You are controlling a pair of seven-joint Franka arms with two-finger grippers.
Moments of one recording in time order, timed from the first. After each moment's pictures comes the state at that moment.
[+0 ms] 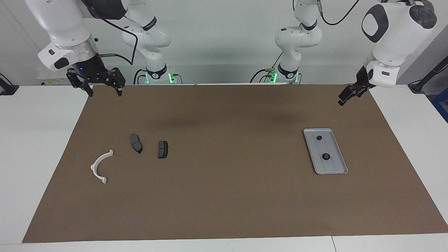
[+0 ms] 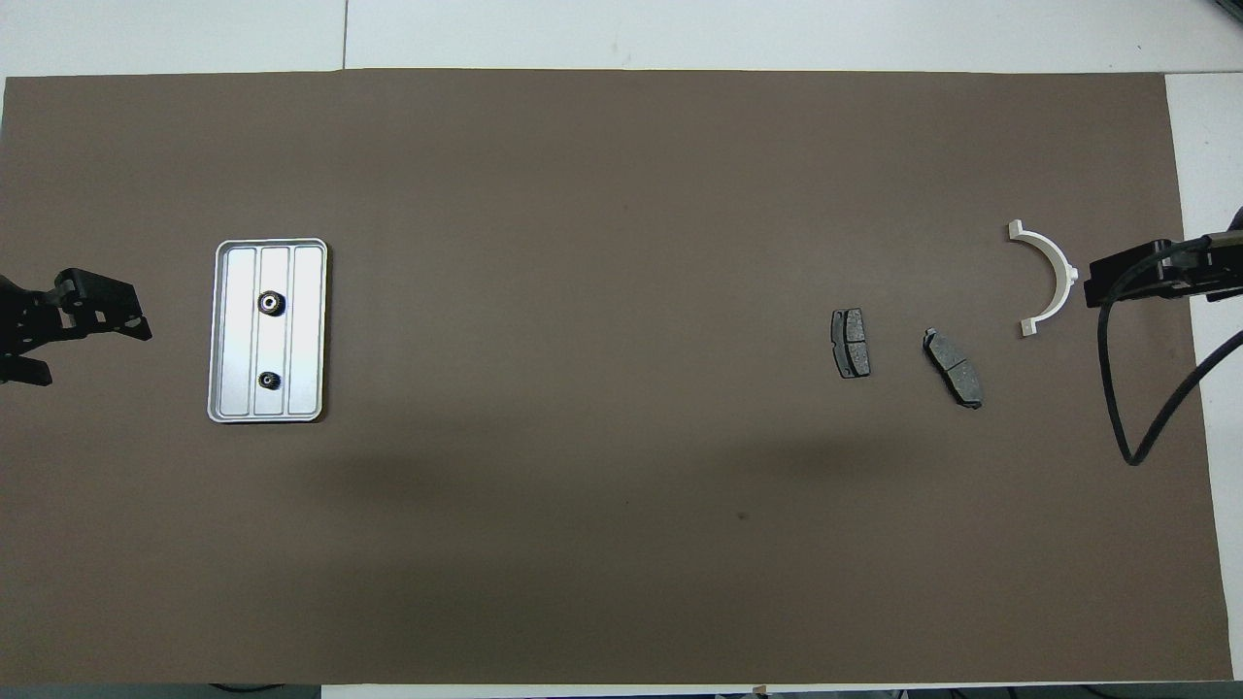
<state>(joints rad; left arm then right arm) 0.00 -0.06 0.02 -1.78 -0.01 1.63 -0.35 -0.08 0.01 0.08 -1.53 -0.03 1.52 -0.02</state>
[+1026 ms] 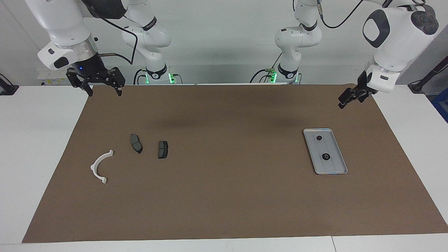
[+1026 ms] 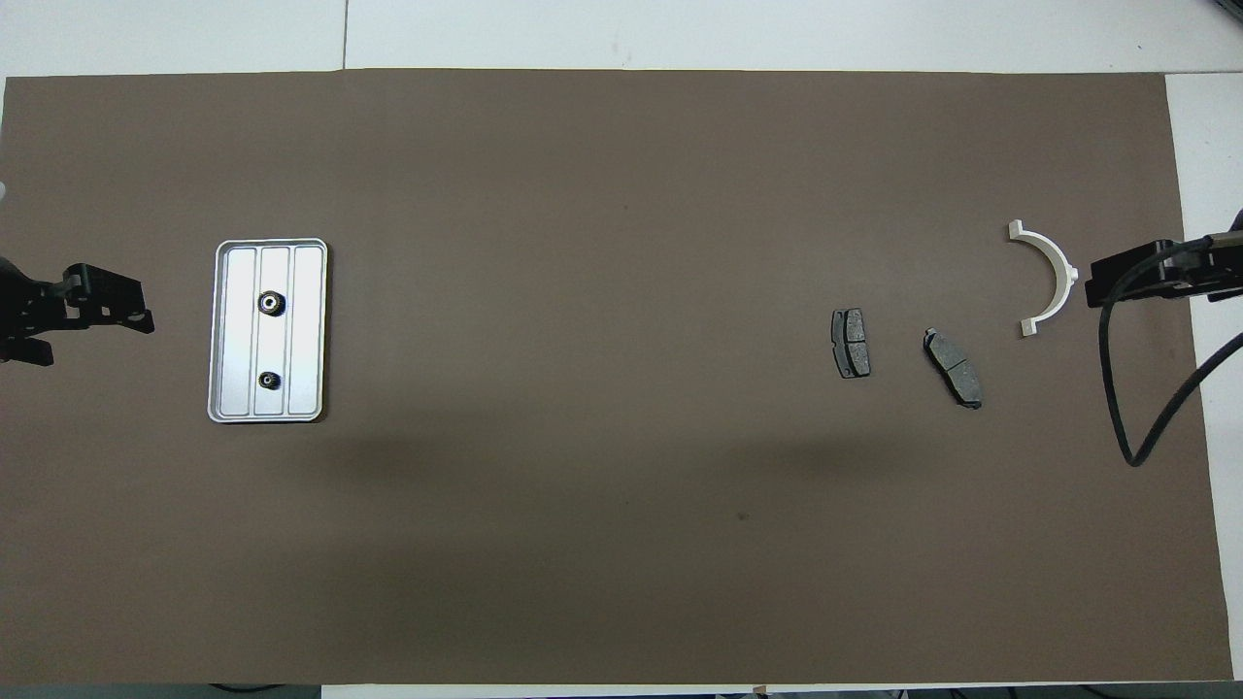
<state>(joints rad) 0.03 -0.02 -0.01 -1.74 -0.01 1.65 -0.21 -0.08 0.00 0.08 -1.53 -0.03 1.52 -0.02</state>
